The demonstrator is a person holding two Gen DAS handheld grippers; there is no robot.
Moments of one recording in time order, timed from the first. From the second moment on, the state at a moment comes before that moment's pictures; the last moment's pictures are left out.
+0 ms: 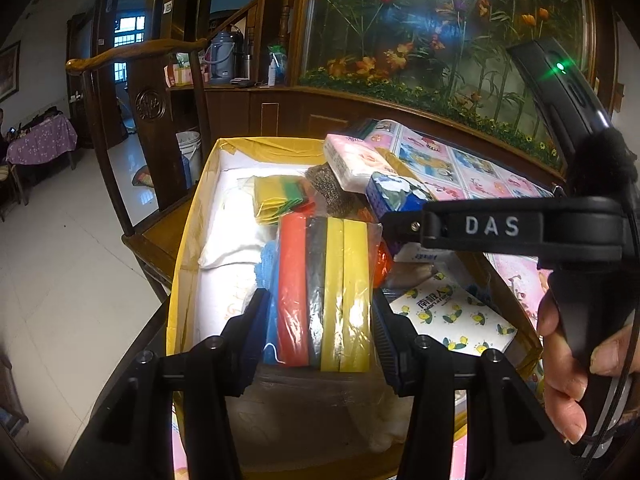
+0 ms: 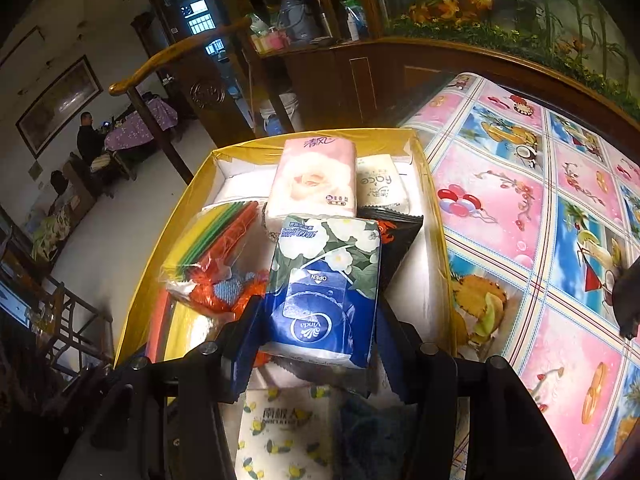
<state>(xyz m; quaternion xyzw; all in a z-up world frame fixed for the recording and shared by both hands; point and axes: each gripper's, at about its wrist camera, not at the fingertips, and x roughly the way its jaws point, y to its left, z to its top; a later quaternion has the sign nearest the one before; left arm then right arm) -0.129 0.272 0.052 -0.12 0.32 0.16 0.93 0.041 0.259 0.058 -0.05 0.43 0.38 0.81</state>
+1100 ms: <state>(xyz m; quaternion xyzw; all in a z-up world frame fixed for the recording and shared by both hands) -0.118 0.267 0.050 -0.09 0.34 0.17 0.92 0.052 0.291 0.054 -0.09 0.44 0.38 0.81</state>
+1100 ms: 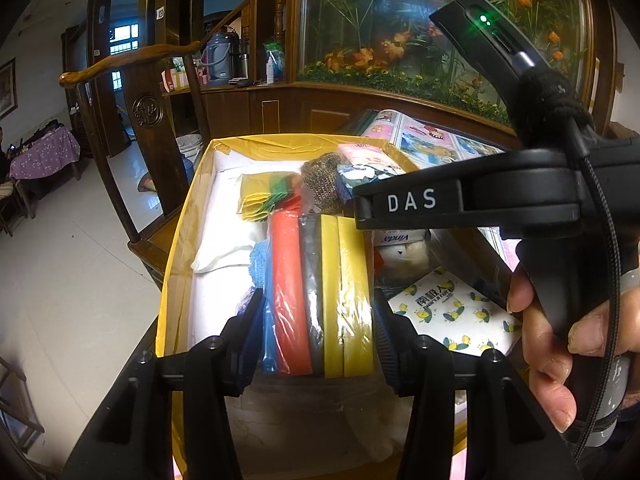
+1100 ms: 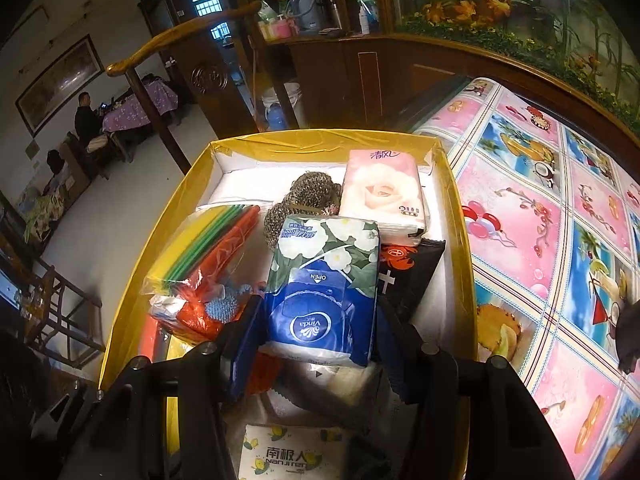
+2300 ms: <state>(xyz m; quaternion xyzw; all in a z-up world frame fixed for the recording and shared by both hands) -0.096 0.264 0.048 -0.08 0.36 0.18 0.91 0.067 0.311 0.049 -0.10 0.44 0.38 0.80</state>
